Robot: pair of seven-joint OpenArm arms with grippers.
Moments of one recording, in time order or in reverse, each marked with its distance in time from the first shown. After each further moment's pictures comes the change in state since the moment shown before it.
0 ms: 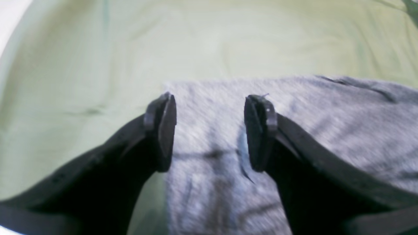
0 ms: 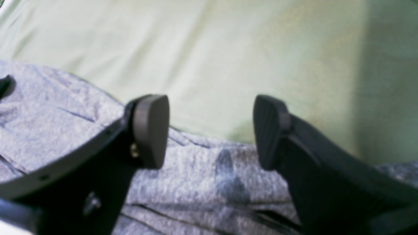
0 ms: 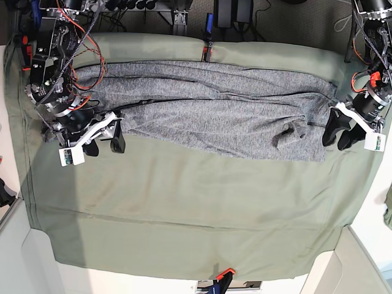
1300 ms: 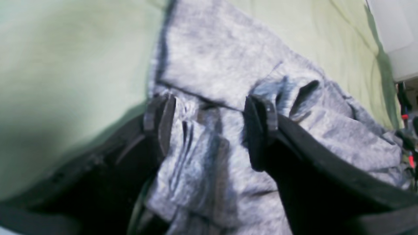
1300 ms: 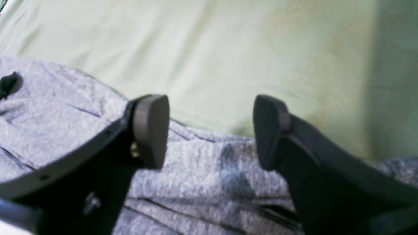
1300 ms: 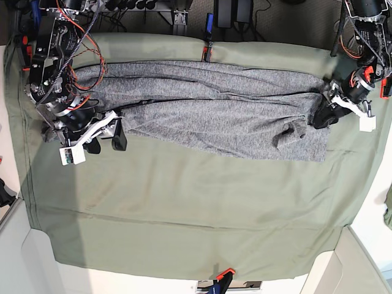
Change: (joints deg) left arm -4.0 2.4 0.7 -20.3 -16.6 -0.2 7.0; right arm 0.0 0.0 0.0 0.0 2.0 0.0 -2.2
